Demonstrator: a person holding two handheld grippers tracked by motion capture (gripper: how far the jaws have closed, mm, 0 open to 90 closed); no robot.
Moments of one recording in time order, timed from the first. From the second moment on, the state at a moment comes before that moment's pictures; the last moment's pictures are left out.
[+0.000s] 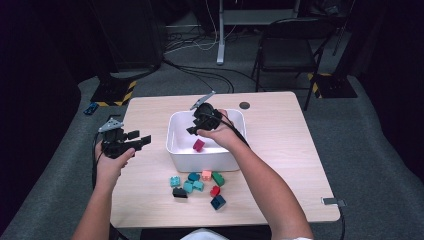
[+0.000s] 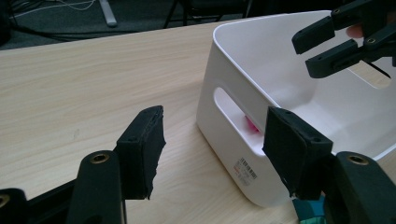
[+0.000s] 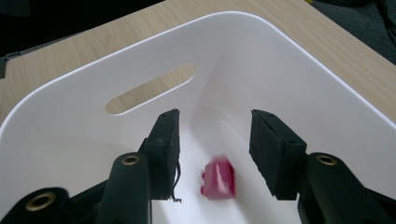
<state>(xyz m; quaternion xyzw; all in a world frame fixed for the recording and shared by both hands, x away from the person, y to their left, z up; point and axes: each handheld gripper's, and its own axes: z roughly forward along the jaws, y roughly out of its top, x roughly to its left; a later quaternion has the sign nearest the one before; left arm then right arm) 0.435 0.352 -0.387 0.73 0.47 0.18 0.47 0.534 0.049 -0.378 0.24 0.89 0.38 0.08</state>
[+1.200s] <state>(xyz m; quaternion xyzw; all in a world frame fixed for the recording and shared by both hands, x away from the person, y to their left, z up) 0.438 0.351 -0.389 0.73 0.47 0.19 0.46 0.422 -0.025 -0.318 0.20 0.86 0.45 0.11</state>
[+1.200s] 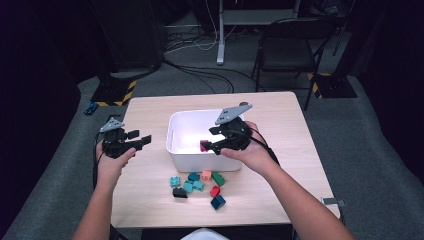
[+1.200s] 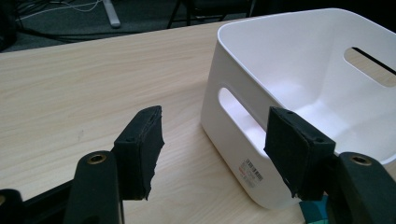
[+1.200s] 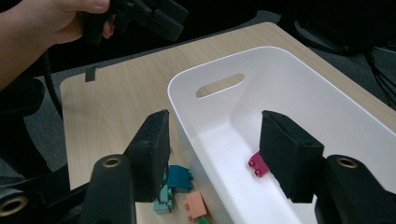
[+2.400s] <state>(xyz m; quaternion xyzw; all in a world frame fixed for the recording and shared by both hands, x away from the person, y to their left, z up) 0.443 0.348 -0.393 0.73 0.46 0.14 0.48 0.357 -0.058 -0.400 0.25 0.85 0.45 0.11</state>
